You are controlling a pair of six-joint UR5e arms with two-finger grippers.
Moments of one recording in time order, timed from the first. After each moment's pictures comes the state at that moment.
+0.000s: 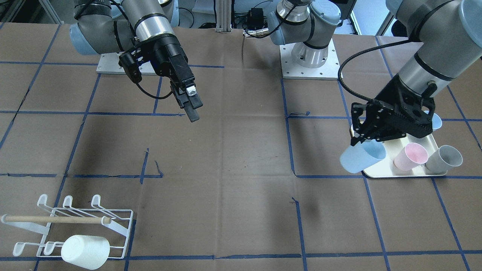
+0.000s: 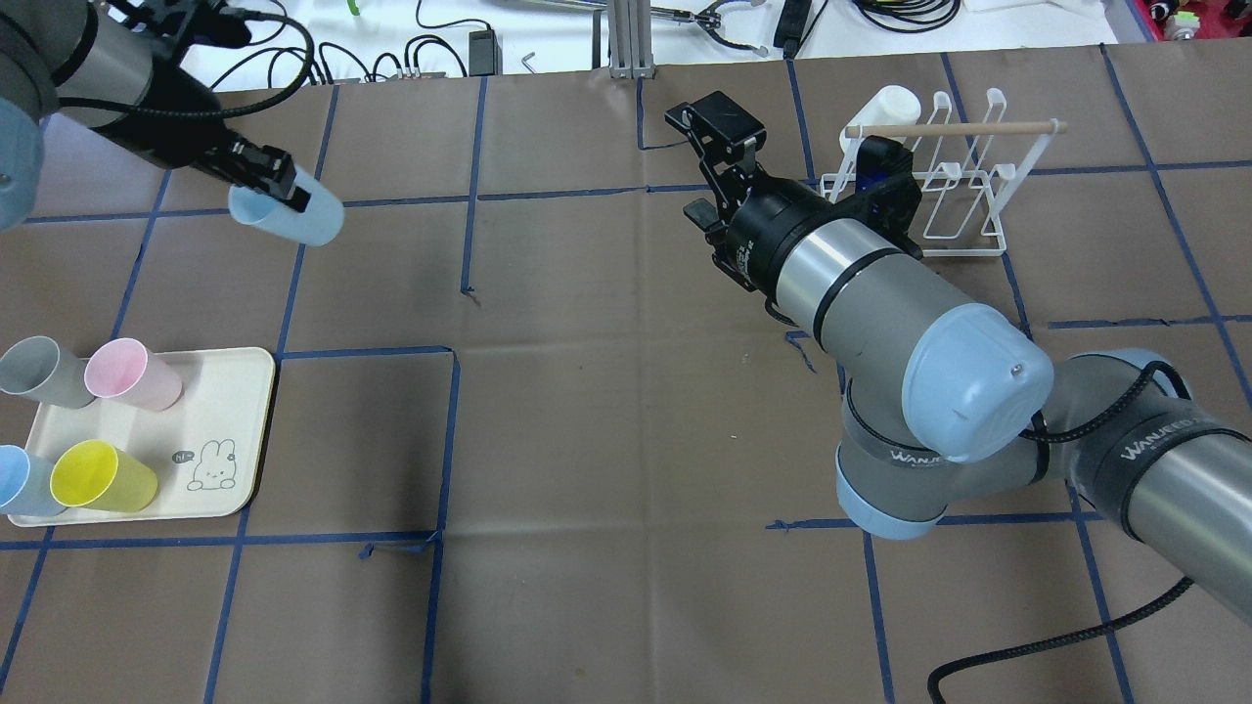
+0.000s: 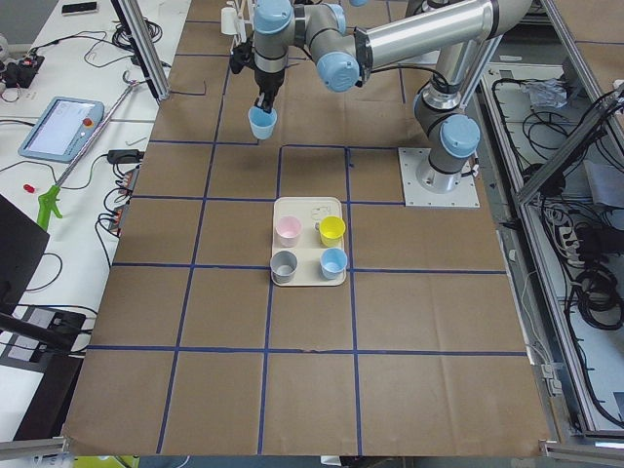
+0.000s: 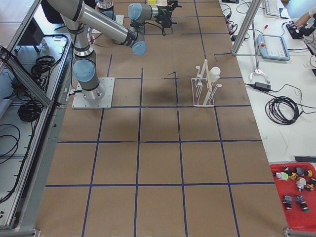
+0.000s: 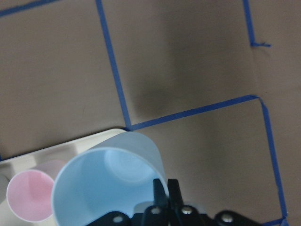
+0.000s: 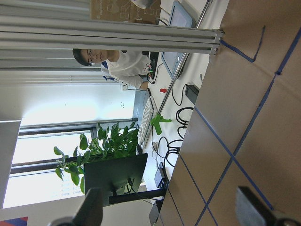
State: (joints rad) left arm -1.34 -1.65 -1.63 -1.33 1.21 0.63; right arm 1.77 -1.50 2.21 -3.51 -1.27 1.51
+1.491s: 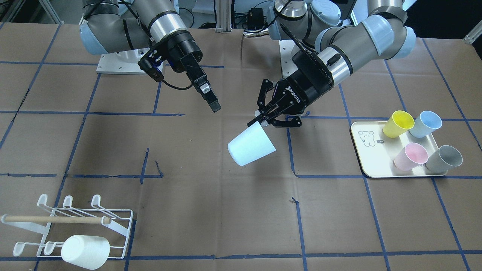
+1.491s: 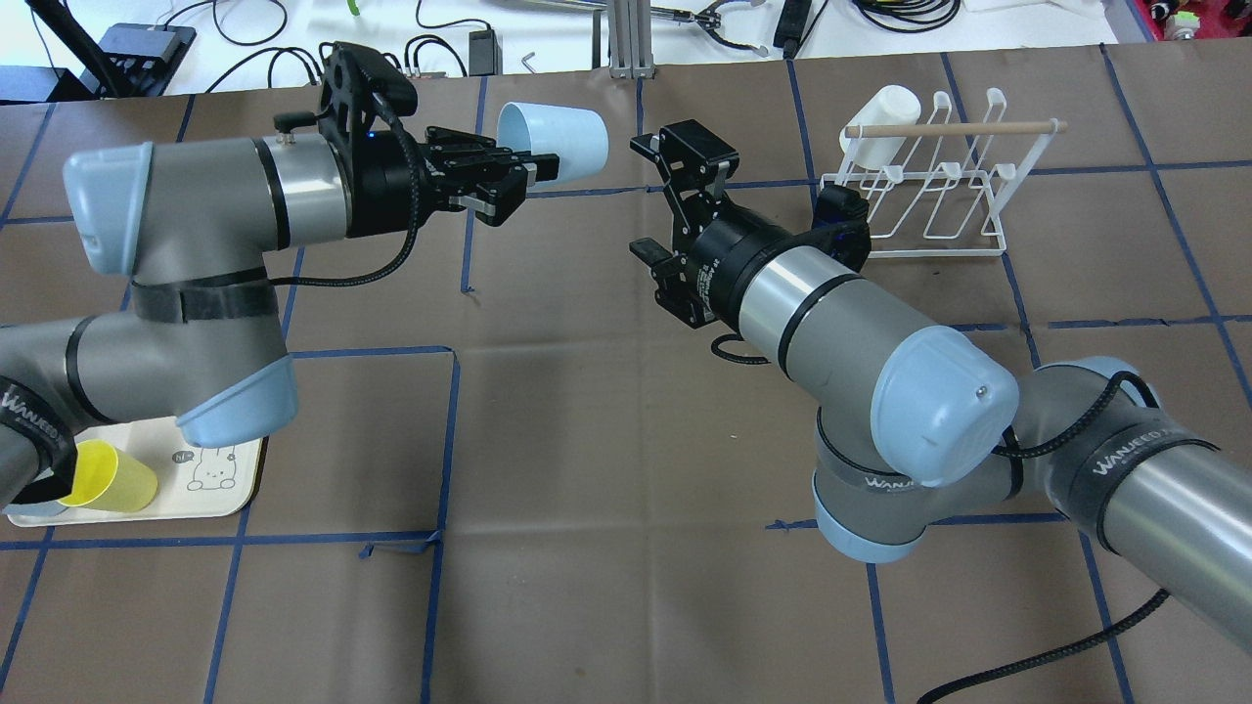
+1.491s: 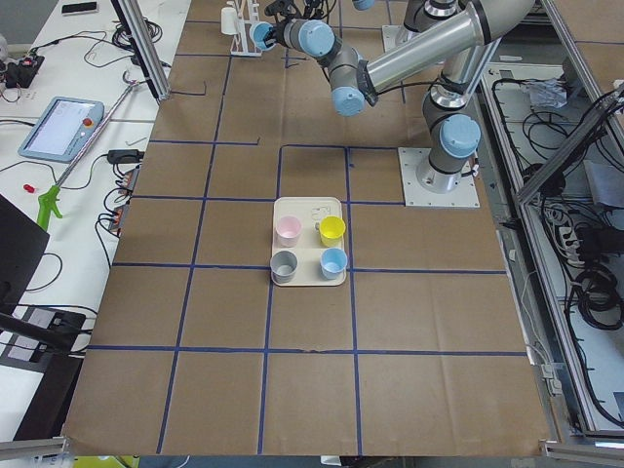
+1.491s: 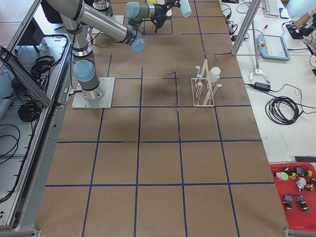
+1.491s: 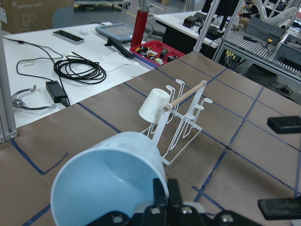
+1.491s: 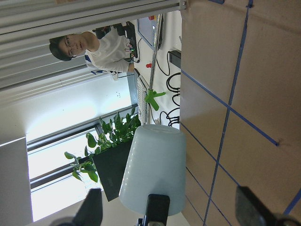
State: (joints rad) left arm -1.48 -1.64 -2.11 -0.22 0.60 0.47; right arm 1.83 -1.49 2.21 -3.48 -1.25 1.76
